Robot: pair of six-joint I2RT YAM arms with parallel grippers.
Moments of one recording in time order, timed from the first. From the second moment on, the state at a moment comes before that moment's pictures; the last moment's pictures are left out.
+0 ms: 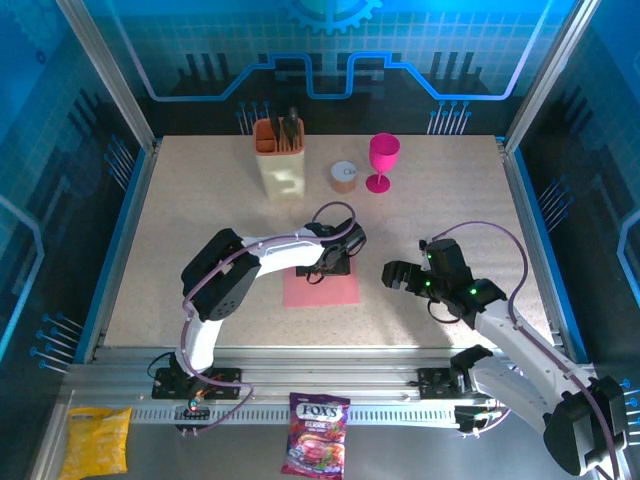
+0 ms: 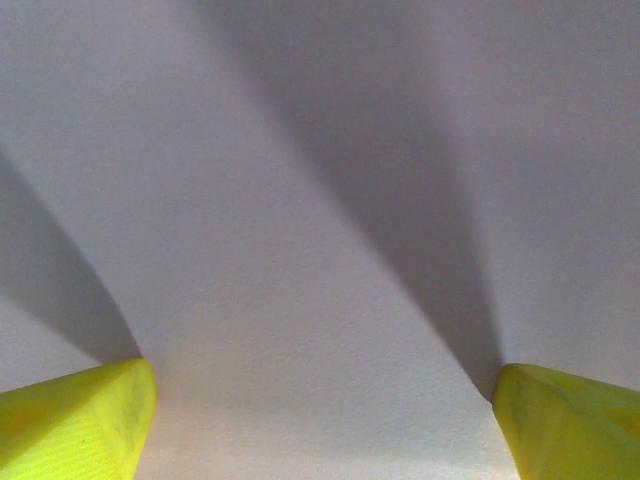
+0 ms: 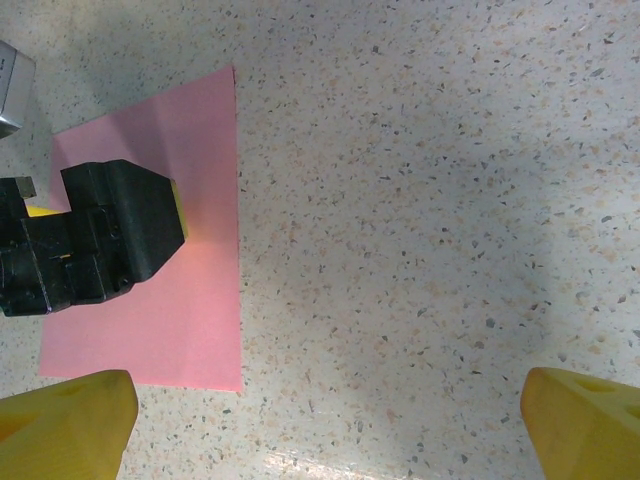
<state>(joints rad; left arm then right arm) -0.80 2.04 1.38 -0.73 -0.29 -0.93 0.40 0.87 0.53 -0.50 -0.11 0.61</state>
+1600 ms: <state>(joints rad) -0.86 1.58 0.84 0.02 -0.03 -0.94 0.39 0.88 0.56 -0.58 -0.11 0.59</state>
